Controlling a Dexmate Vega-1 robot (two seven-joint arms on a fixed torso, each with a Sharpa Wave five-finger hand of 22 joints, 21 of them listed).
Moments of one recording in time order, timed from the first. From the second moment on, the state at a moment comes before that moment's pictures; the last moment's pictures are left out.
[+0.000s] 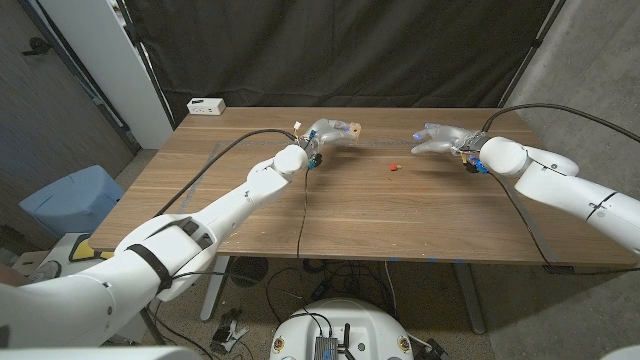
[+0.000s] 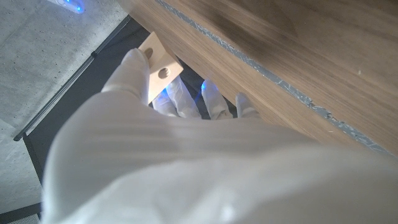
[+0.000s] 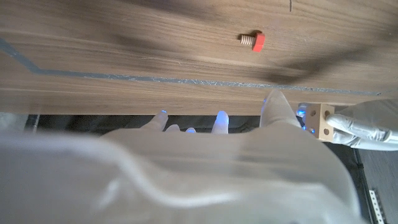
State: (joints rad) left arm 0.40 0.28 0.75 -1.03 -0.12 -0.09 0.12; left_hand 1.00 -0.03 0.35 -0.15 0.19 0.91 -0.16 0.23 0.20 0.89 -0.22 0.35 0.49 0.50 -0.04 0.22 0.19 0.18 0.21 0.18 0.17; right arm -0.69 -1.04 -0.57 -1.77 -0.13 -0.28 0.15; right_hand 0.66 0.02 0.21 -0.18 0.22 0.28 -0.22 0.22 0.19 -0.13 -0.06 0.18 0.18 -0.17 0.02 0.19 0.18 -0.01 0.07 0.18 0.17
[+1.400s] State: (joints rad) left arm 0.44 0.34 0.73 -1.11 -0.14 -0.06 0.07; left_hand 1.00 -0.02 0.34 -0.15 0.20 0.91 -0.16 0.22 0.20 0.89 -0.22 0.34 0.49 0.49 -0.05 0.22 0.19 0.17 0.21 0.19 0.17; right arm -0.52 -0.92 -0.66 -1.42 -0.33 0.20 0.21; right_hand 0.76 0.00 0.25 -0.18 0.21 0.33 -0.22 0.23 0.20 -0.15 -0.08 0.18 0.18 -0.17 0.02 0.19 0.18 0.02 0.07 0.19 0.17
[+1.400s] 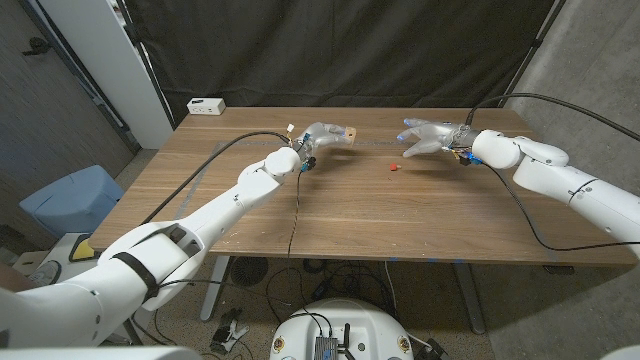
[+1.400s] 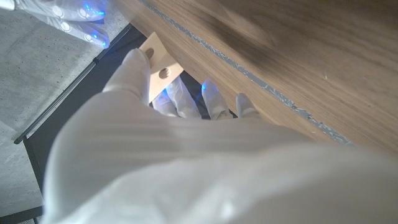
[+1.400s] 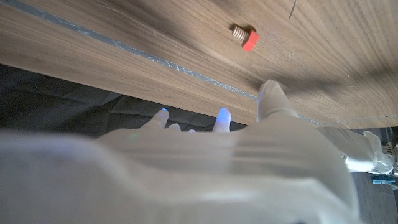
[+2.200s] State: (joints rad) left arm 0.46 0.35 0.72 -1.14 -0.14 -0.07 0.08; left_hand 1.00 -0.02 0.34 -0.15 0.20 0.91 -0.16 0.23 0.20 0.89 -0.22 0.33 0.49 0.49 -0.05 0.22 0.19 0.16 0.21 0.19 0.17; right arm -0.44 -0.85 -0.70 -1.25 -0.31 0.32 0.27; right_hand 0.78 -0.02 0.25 -0.17 0.20 0.35 -0.22 0.23 0.20 -0.17 -0.08 0.18 0.18 -0.17 0.02 0.19 0.18 0.02 0.06 0.19 0.17
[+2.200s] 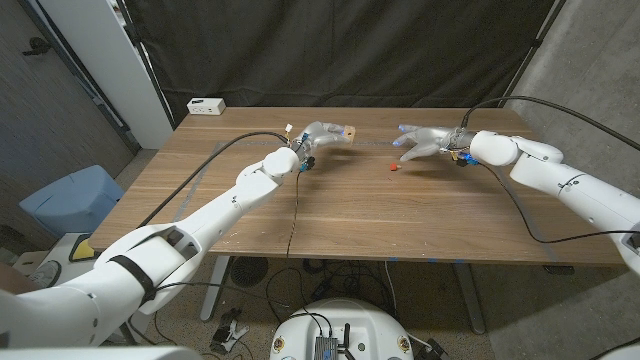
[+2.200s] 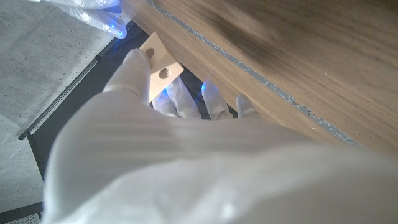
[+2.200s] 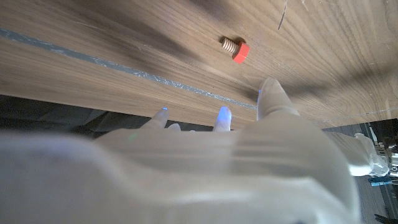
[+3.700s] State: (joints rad) left arm 0.48 0.35 0.71 -1.13 -0.16 -0.08 0.07; left_hand 1.01 -0.01 0.33 -0.15 0.20 0.91 -0.16 0.22 0.20 0.90 -0.22 0.31 0.50 0.49 -0.05 0.22 0.19 0.15 0.21 0.19 0.17; right arm -0.39 -0.78 -0.76 -1.09 -0.26 0.31 0.31; right_hand 0.79 -0.03 0.25 -0.16 0.20 0.37 -0.22 0.23 0.20 -0.17 -0.08 0.18 0.18 -0.17 0.04 0.19 0.19 0.00 0.06 0.19 0.17
